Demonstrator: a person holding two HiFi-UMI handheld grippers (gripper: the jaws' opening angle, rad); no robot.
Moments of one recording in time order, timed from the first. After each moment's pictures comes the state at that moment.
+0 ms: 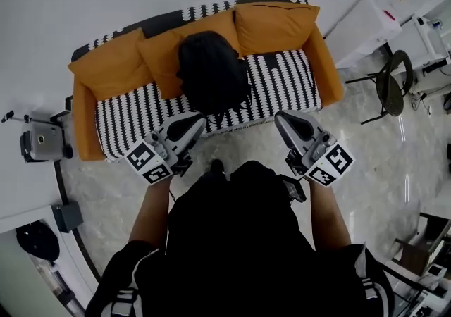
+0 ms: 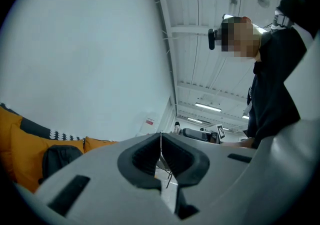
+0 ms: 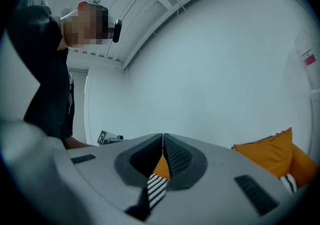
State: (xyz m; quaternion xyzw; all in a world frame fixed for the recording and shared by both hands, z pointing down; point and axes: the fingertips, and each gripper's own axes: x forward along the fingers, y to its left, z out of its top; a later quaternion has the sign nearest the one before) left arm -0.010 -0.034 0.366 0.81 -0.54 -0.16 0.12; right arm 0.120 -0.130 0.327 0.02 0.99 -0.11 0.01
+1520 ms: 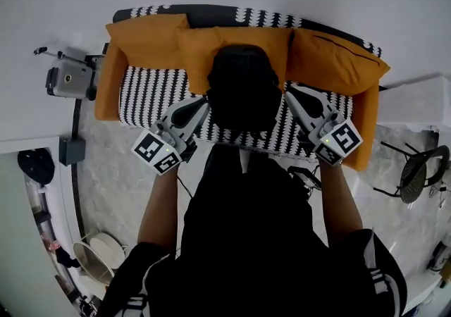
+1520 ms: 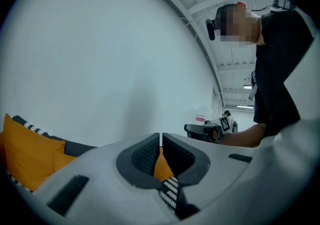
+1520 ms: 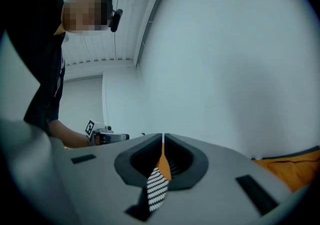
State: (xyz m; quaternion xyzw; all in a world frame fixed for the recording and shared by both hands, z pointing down) left arm -0.151 -0.154 0.403 0.65 -0.75 -0.08 0.11; right arm -0.081 -0.323 0.384 0.20 0.97 -0.13 -0.03
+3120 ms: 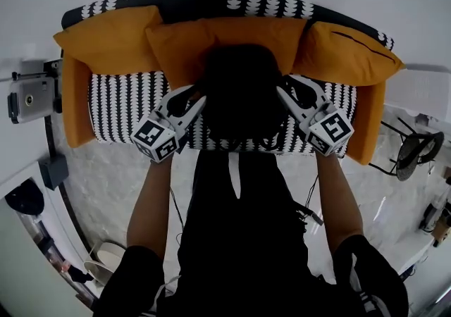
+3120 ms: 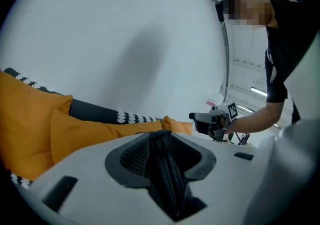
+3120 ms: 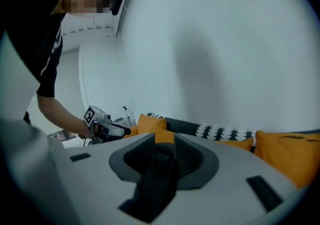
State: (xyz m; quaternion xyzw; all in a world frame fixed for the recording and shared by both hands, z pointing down) left arm -0.305 -0.184 0.620 0.66 -0.71 -0.08 0.26; right arm -0.219 -0.349 0.570 0.14 0.97 -0.10 -0.18
